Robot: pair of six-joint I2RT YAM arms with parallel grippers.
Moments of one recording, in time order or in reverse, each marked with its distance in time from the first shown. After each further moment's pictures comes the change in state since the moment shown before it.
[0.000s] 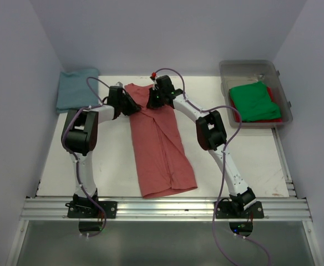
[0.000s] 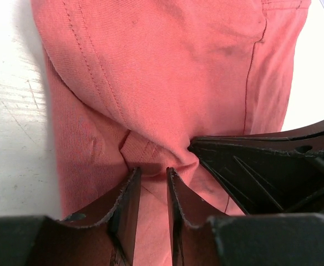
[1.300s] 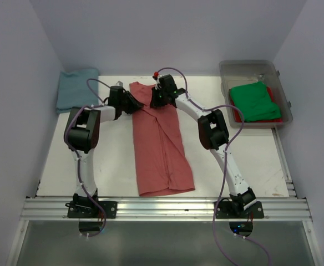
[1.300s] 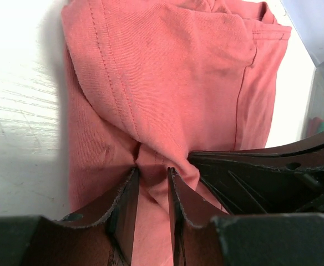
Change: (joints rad) left arm 0.000 0.051 0.018 0.109 0.036 -0.074; right arm -0.020 -0.030 -0.047 0.005 0.012 -0.043
